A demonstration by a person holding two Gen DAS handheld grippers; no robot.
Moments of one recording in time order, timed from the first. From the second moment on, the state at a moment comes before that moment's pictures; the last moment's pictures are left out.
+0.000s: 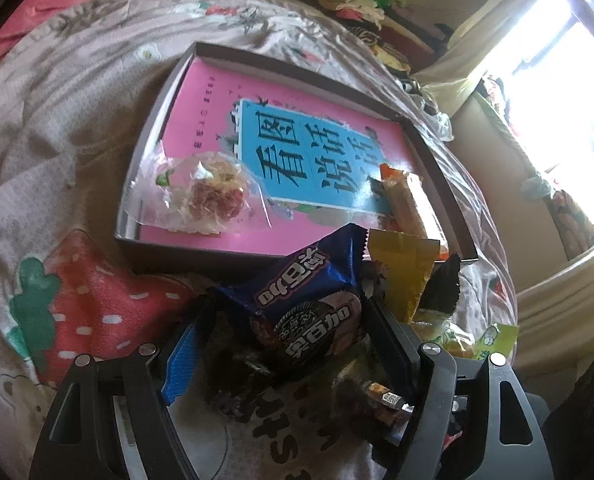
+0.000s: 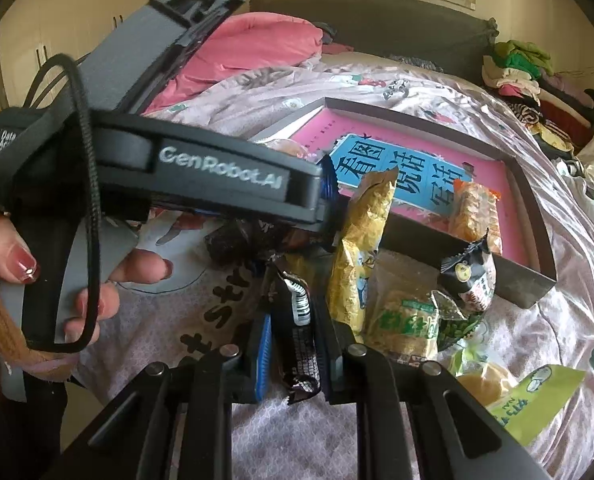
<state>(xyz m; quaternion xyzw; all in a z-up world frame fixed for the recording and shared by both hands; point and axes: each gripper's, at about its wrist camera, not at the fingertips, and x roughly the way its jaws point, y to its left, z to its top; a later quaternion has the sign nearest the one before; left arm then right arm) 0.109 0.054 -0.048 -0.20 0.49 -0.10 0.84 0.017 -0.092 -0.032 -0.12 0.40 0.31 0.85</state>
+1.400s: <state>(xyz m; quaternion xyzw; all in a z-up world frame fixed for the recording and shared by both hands) 0.086 0.072 -0.008 -0.21 0.42 -0.13 0.87 0.024 -0.137 -0.002 -0.02 0.38 0.30 0.88</state>
